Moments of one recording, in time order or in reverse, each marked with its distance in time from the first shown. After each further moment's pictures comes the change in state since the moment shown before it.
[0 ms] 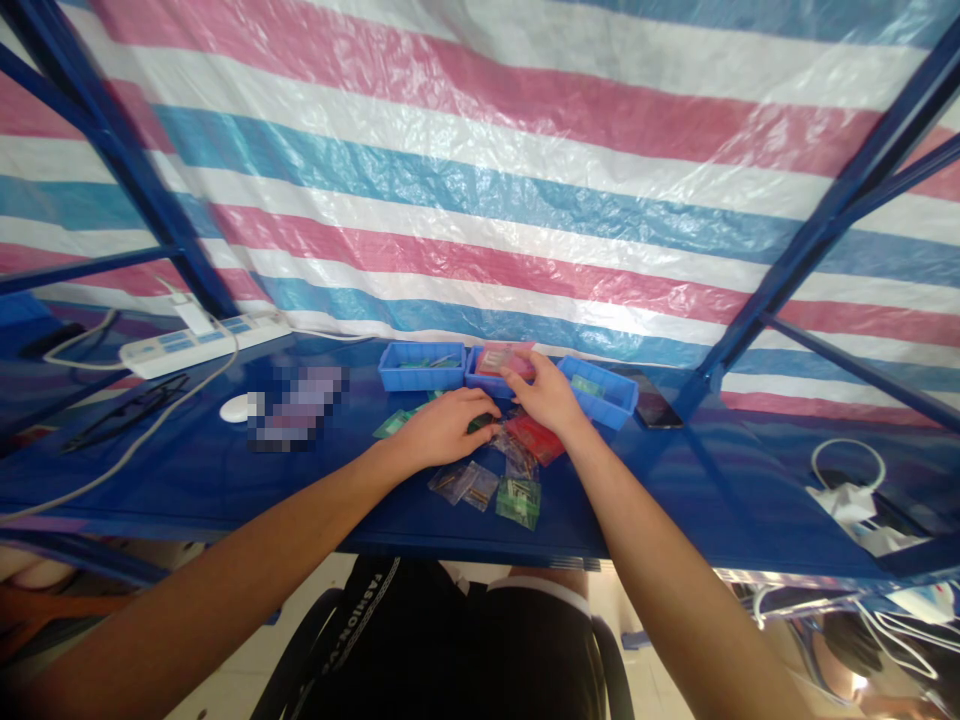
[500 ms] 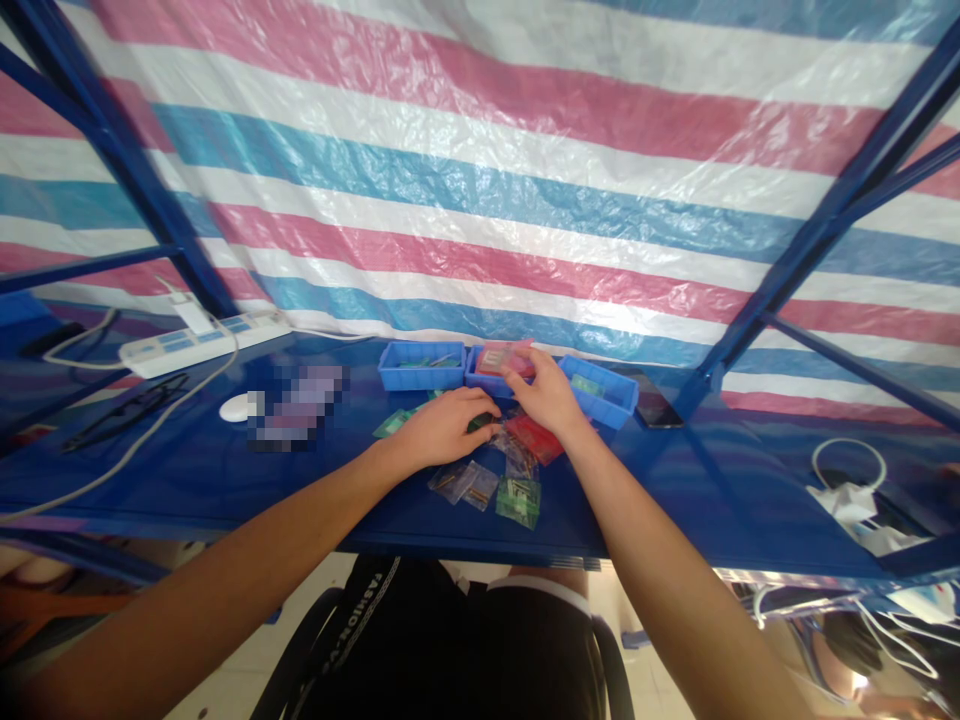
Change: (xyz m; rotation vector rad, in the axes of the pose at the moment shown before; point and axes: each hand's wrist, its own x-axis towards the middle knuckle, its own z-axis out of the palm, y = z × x) left_hand 0.000 0.000 -0.001 0.004 -0.008 -0.012; right_hand 0.003 0.004 -0.001 -0.027 0.055 -0.074
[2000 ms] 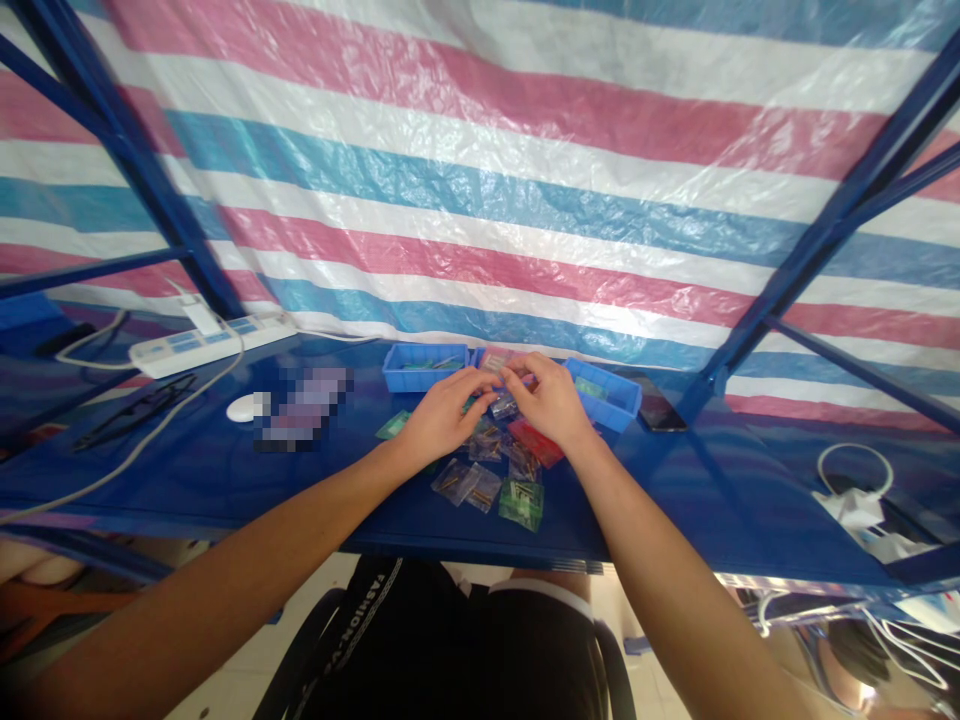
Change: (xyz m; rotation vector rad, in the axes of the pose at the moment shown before) left_hand 0.003 0.002 -0.006 -0.221 0.385 0.067; right_hand -0.011 -0.021 -0.007 -0.186 0.012 -0.364
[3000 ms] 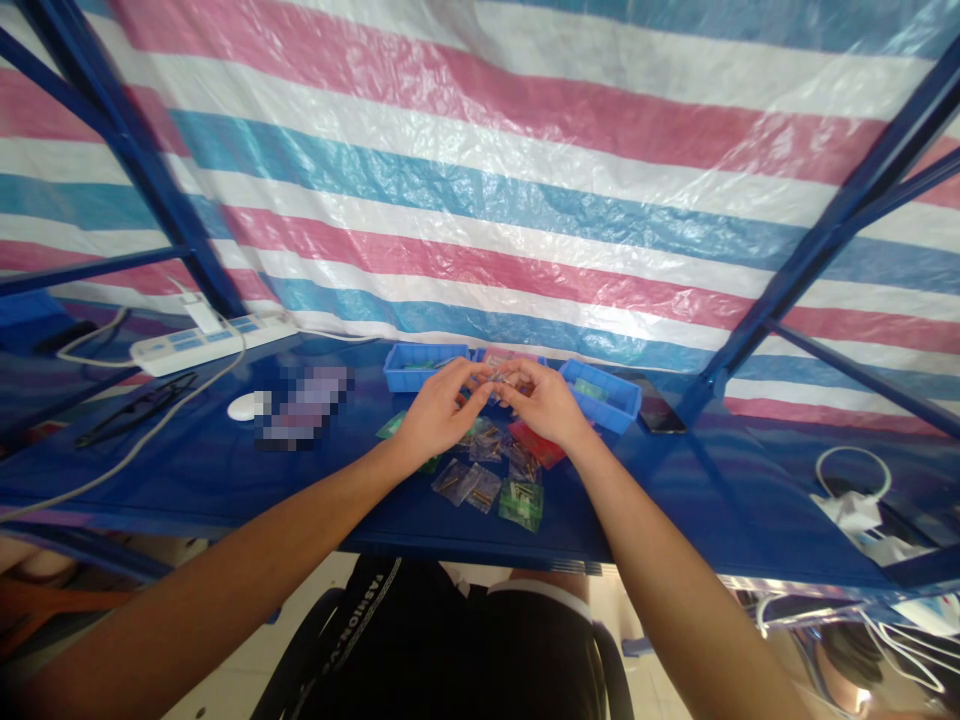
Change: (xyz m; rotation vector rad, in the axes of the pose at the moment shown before) left_hand -0.001 0.002 -0.003 -0.054 0.104 -0.137; right_hand -0.003 0.003 0.006 0.421 -0.215 0.219
